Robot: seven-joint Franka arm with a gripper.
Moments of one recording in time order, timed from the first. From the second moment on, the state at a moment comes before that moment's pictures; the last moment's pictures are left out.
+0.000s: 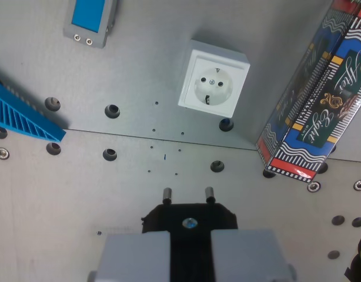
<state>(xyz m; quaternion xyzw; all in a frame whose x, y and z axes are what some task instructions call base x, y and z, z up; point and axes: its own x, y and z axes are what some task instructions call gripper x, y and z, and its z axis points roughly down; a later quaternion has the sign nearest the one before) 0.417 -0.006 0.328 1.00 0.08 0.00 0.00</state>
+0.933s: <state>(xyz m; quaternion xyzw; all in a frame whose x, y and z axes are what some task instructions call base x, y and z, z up) 0.417 -0.006 0.325 1.00 0.08 0.00 0.00</state>
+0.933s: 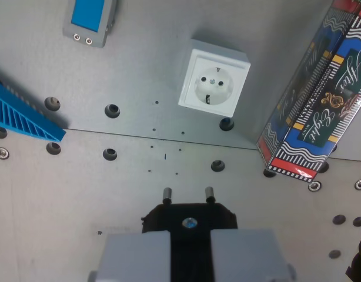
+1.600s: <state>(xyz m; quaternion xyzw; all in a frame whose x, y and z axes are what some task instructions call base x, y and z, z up) 0.417 -0.010 0.300 1.00 0.07 -0.01 0.00</state>
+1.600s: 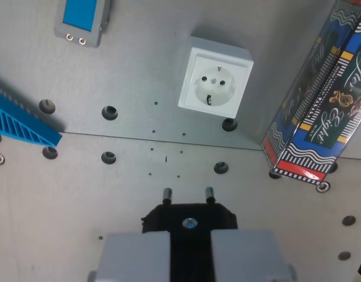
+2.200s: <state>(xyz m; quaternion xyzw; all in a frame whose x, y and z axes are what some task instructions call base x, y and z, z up) 0.411 -0.017 0.261 1.00 0.05 -0.01 0.00</state>
